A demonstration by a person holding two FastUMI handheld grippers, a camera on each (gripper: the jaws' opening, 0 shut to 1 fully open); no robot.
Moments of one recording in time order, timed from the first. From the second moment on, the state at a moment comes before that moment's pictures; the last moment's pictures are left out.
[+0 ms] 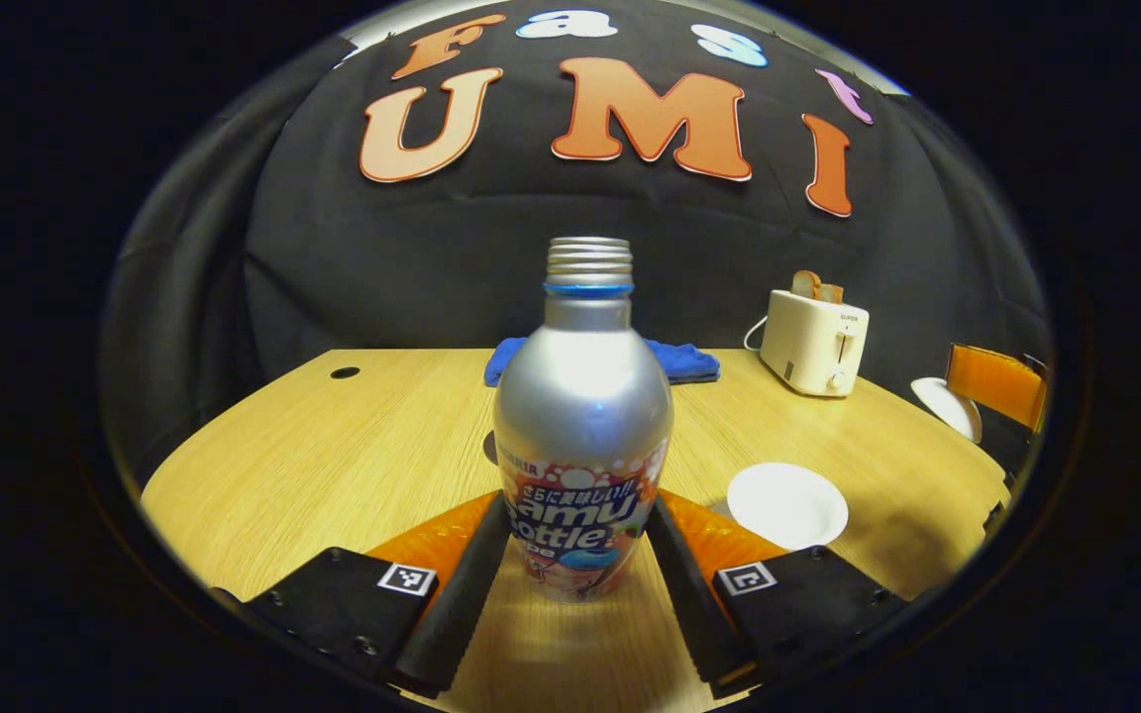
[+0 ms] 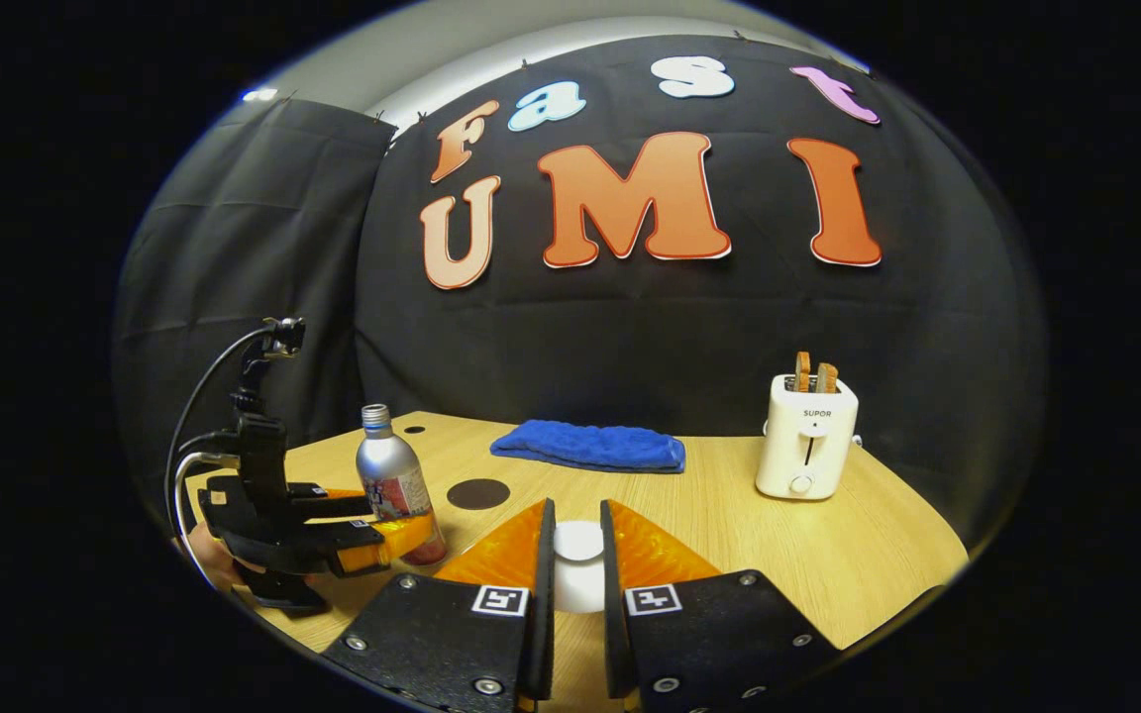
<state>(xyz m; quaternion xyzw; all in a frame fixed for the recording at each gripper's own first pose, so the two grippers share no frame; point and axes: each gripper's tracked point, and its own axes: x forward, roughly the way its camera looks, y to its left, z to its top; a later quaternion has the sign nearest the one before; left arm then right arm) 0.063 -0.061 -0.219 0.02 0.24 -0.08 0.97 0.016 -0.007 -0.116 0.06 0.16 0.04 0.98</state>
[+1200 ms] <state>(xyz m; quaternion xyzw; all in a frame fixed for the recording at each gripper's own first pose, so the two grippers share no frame) 0.079 -0.033 -0.164 0.43 0.13 -0.05 0.89 -0.004 -0.049 -0.106 0.05 0.14 -0.01 0.99</state>
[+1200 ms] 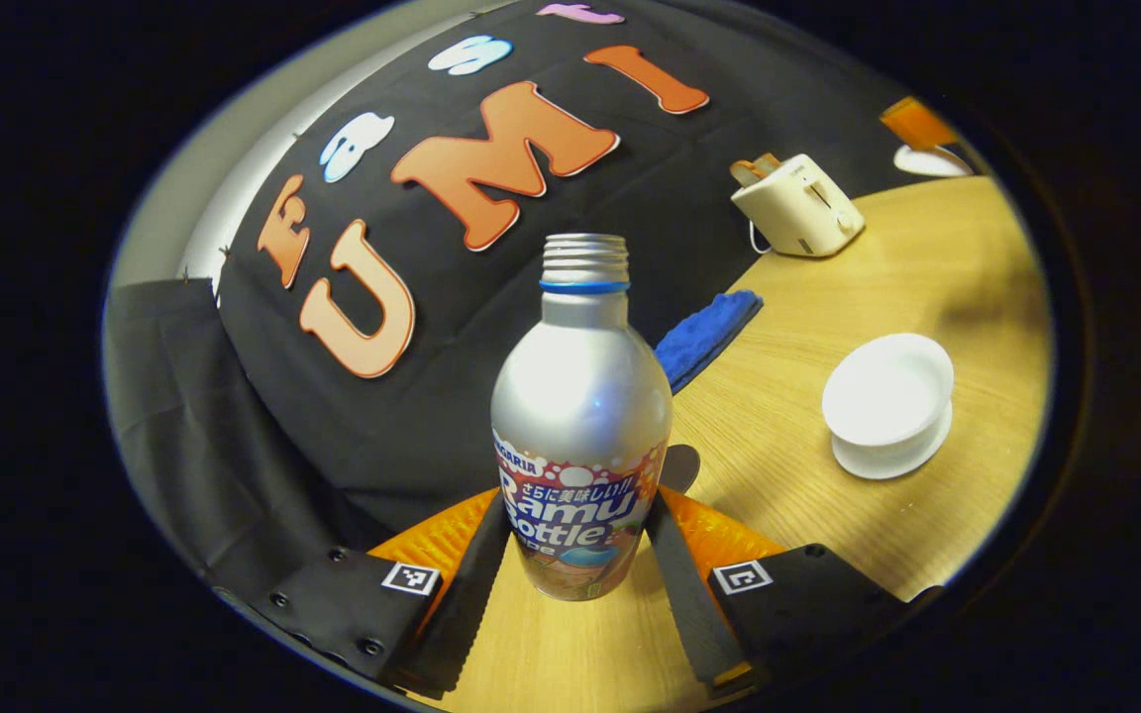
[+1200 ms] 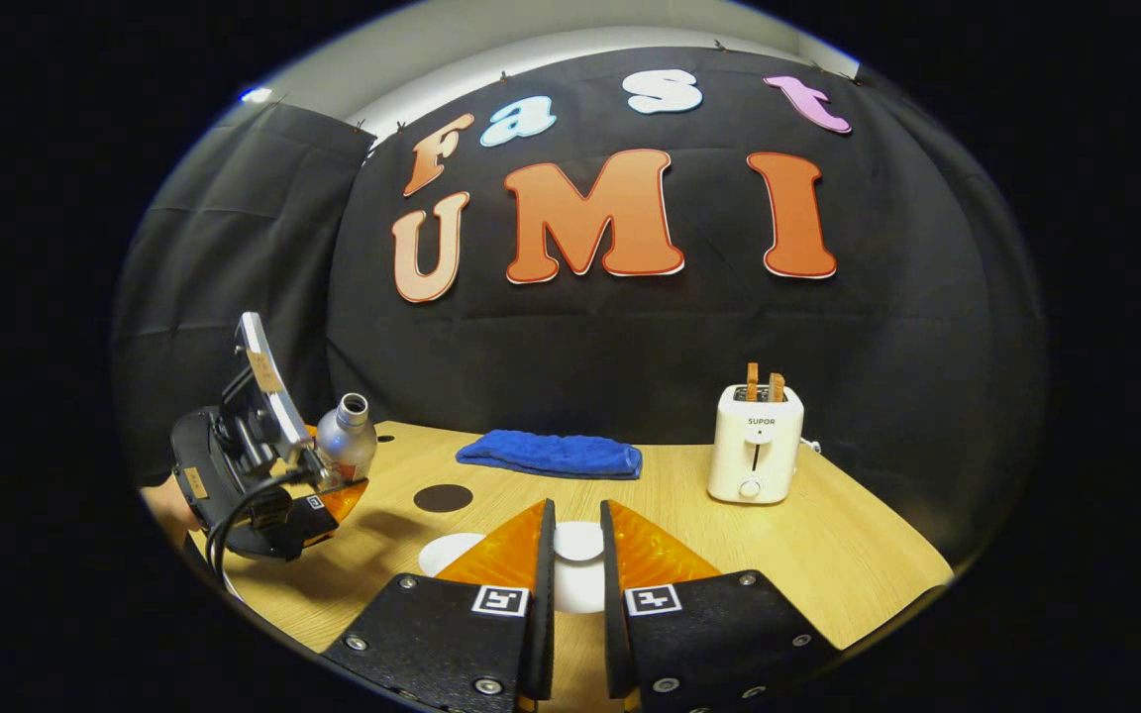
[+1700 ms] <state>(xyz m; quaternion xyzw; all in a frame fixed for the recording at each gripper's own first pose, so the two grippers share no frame) 0.081 -0.022 -0.165 0.59 0.11 -0.06 0.80 -0.013 -0.070 -0.103 0.03 0.13 -0.03 0.99</state>
